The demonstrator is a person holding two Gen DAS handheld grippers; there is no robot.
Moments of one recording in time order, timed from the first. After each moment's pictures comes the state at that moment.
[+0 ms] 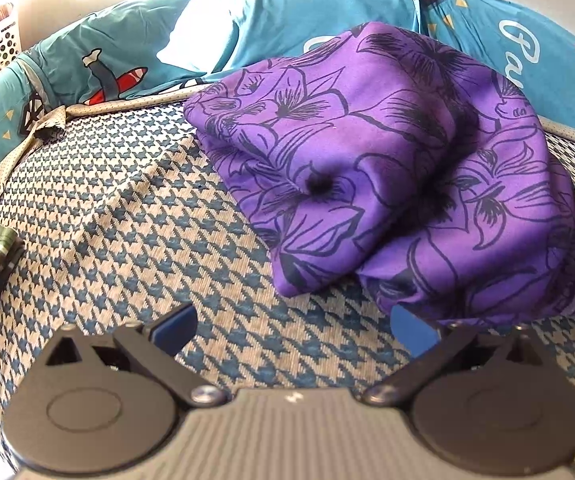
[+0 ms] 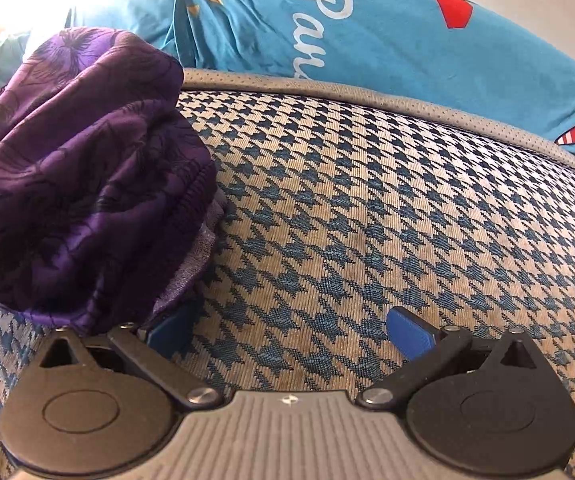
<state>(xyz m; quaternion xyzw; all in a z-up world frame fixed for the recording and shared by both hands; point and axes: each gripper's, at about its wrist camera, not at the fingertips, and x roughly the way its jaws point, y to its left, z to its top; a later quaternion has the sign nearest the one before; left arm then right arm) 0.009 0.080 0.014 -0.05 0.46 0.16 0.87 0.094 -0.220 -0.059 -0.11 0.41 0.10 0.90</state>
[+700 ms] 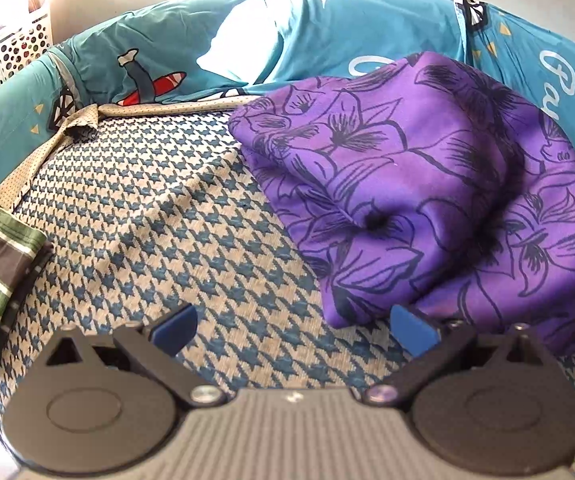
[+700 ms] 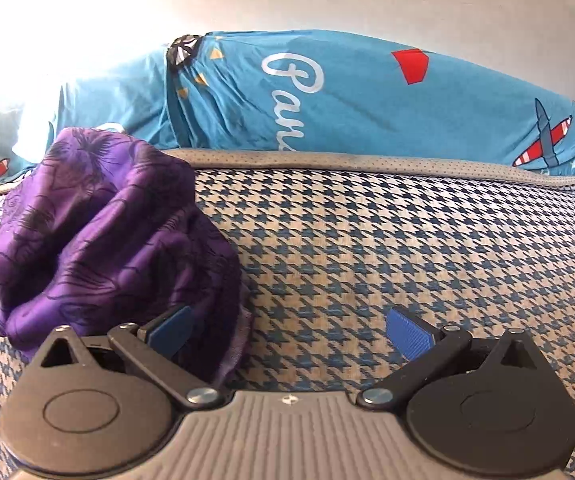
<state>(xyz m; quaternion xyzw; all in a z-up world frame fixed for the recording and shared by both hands) 0.016 0.111 0.025 -0.07 0.44 0.20 0.87 0.066 -0.183 0.002 -0.04 0.37 0.07 0.93</state>
